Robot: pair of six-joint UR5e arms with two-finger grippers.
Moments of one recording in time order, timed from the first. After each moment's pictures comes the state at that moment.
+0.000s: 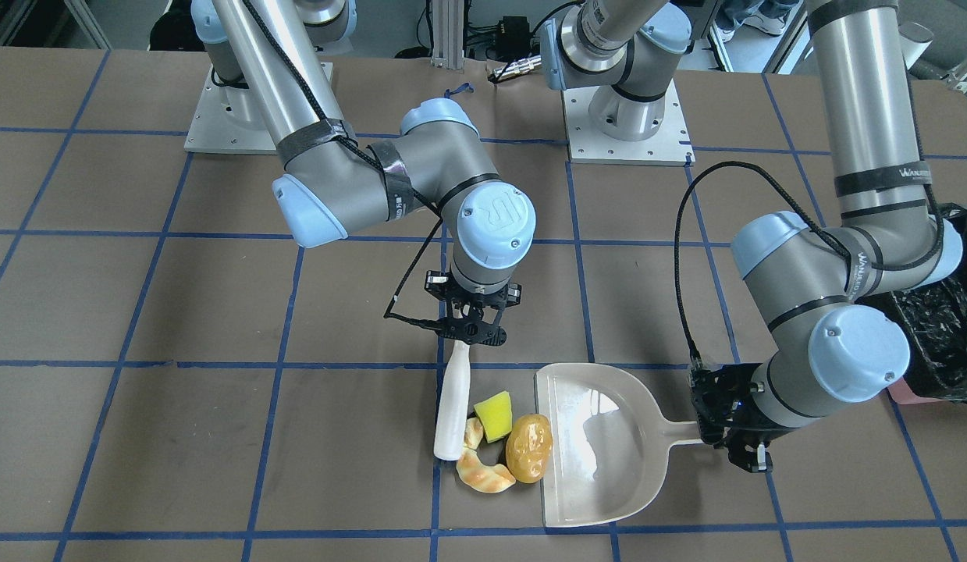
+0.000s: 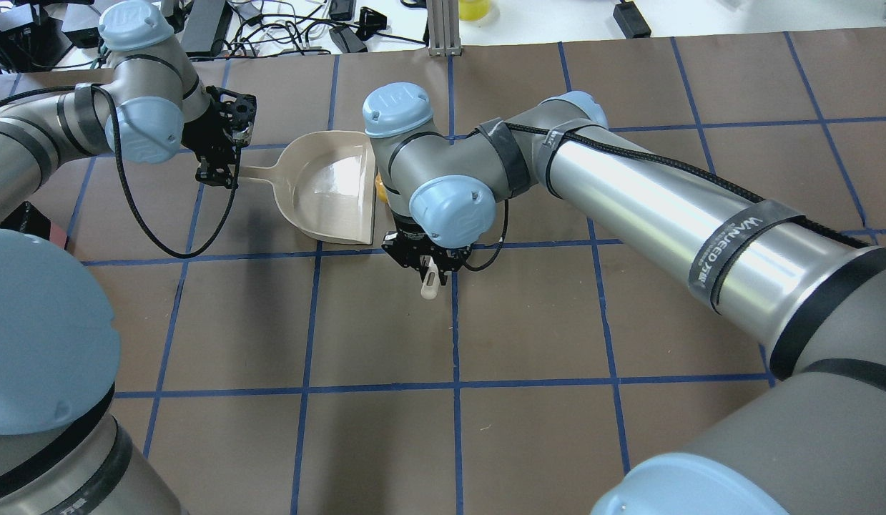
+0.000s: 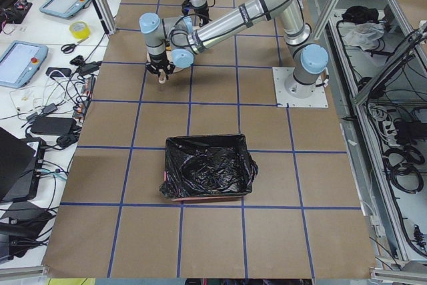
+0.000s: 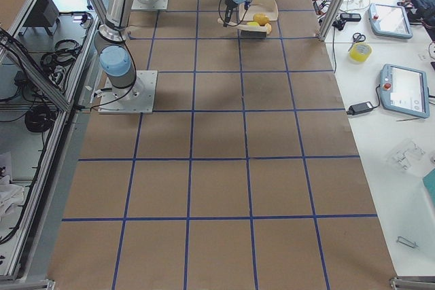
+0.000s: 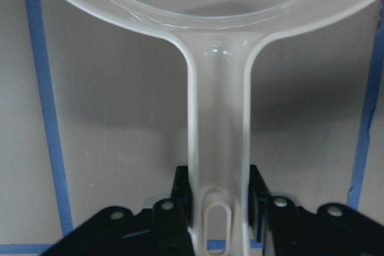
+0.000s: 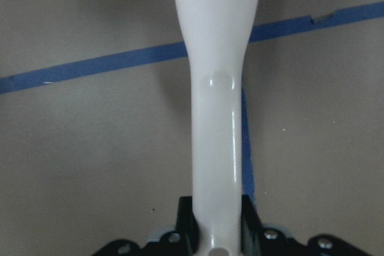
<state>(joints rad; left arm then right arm) -1.38 -2.13 -1.51 -1.09 1.62 1.74 2.05 -1.01 1.46 -1.82 -1.53 0.59</state>
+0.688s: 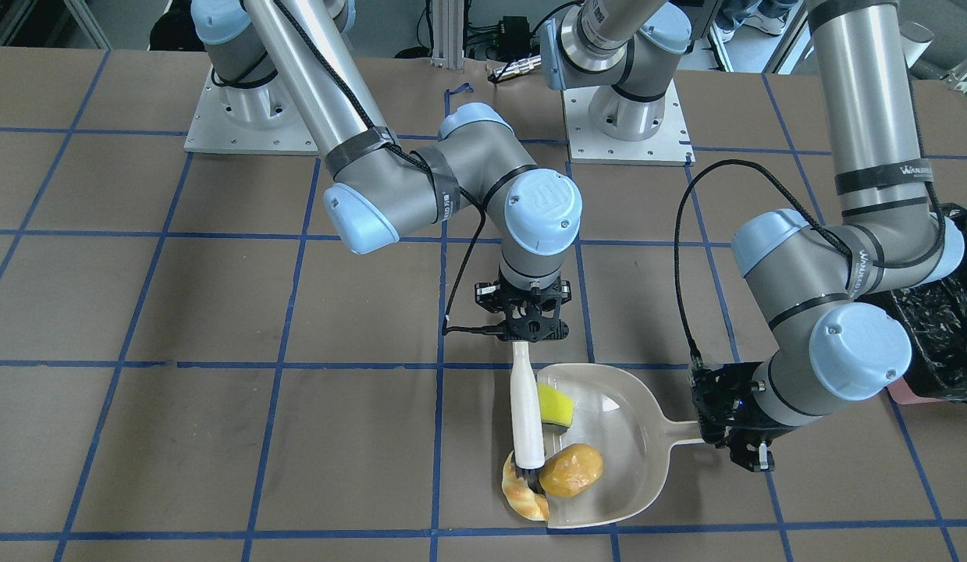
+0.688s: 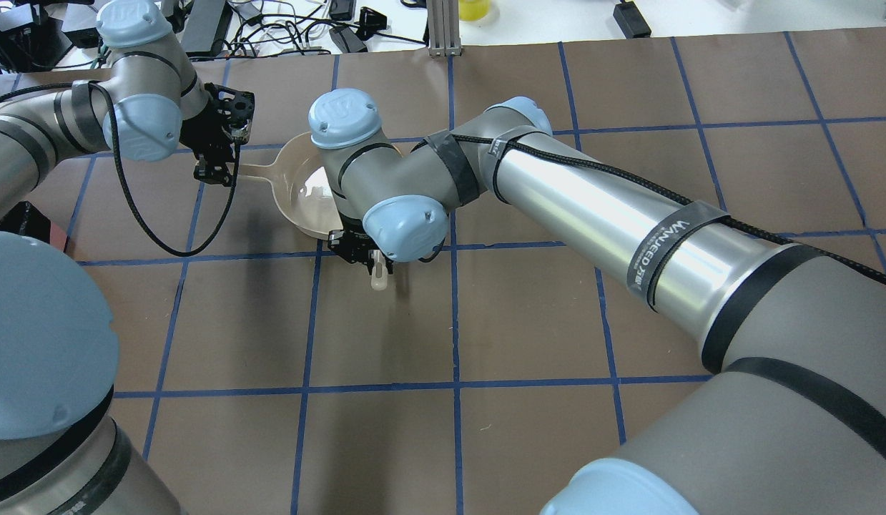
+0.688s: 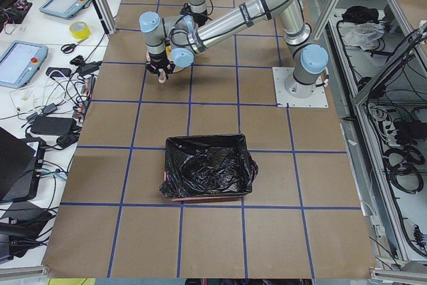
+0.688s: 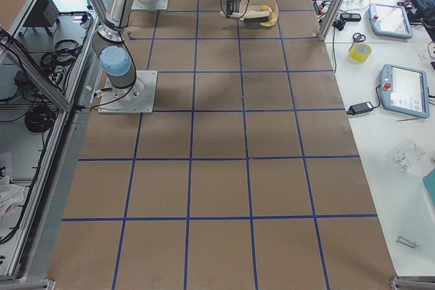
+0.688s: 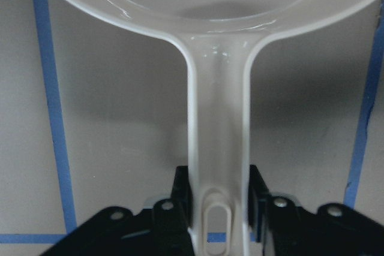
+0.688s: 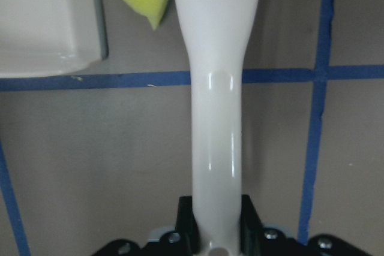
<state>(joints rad) -1.38 -2.12 -1.51 -1.09 1.63 1.74 2.13 -0.95 1.40 -1.96 -1.47 0.54</state>
